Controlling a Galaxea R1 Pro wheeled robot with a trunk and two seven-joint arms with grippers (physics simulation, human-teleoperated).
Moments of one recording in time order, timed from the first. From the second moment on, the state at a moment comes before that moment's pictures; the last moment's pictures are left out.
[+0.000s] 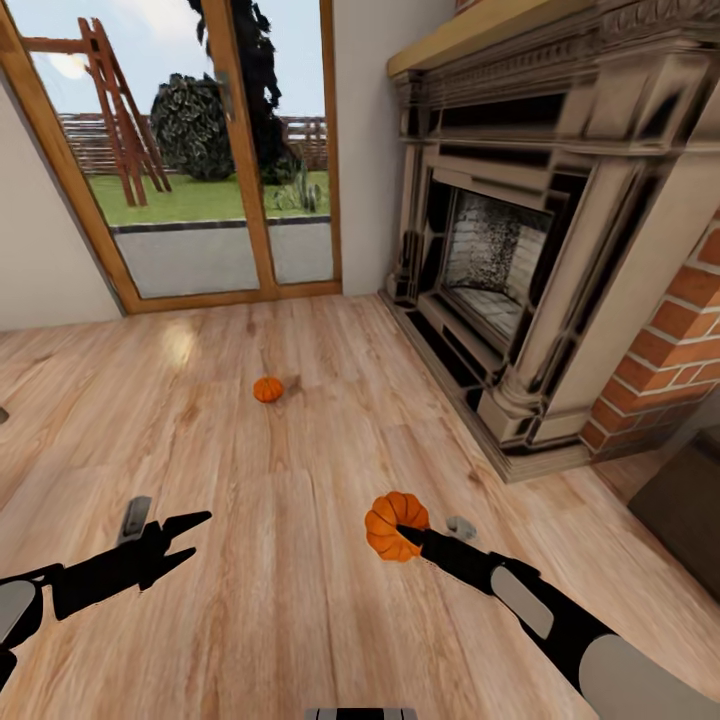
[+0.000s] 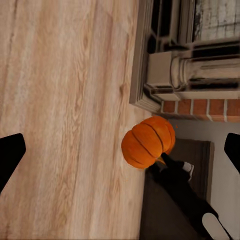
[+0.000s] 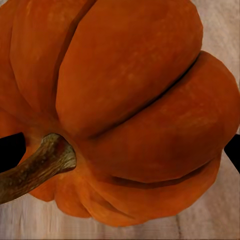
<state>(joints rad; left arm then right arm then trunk) -0.23 0.42 0.14 -1.37 1.42 0.96 -0.09 -0.64 -0.19 0.65 -0.63 -1.17 0.24 0.40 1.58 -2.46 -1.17</state>
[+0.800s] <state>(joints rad) -0.23 0.42 0.20 -1.28 1.40 0.92 -0.08 -0.65 -0.18 0.65 -0.65 -1.15 0.23 0.76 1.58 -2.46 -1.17</state>
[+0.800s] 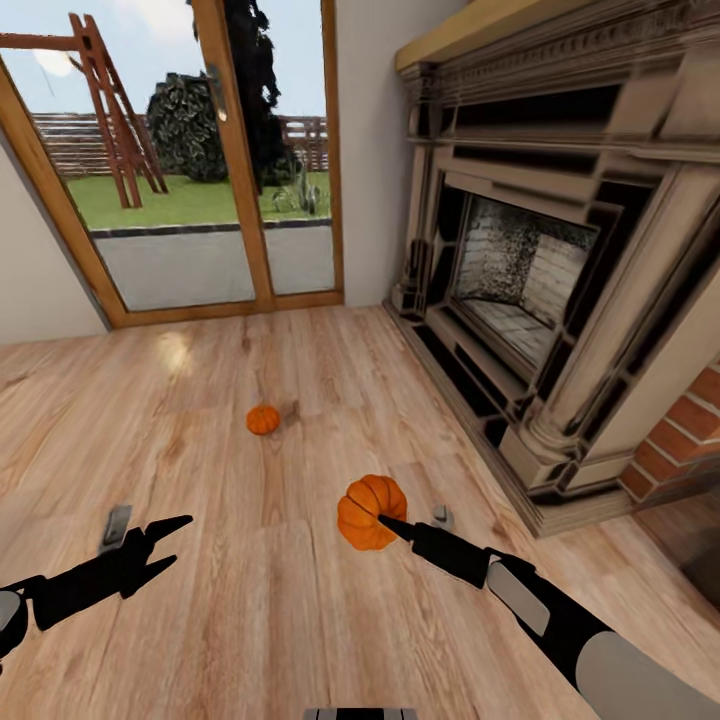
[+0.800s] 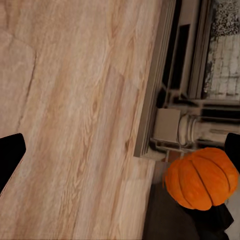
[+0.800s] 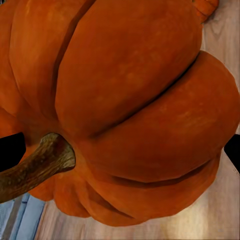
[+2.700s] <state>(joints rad) -0.29 0.41 0.20 -0.96 1.16 0.71 -0.23 -0.65 -0.18 0.62 -1.33 -1.14 0.37 0.12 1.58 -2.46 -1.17</state>
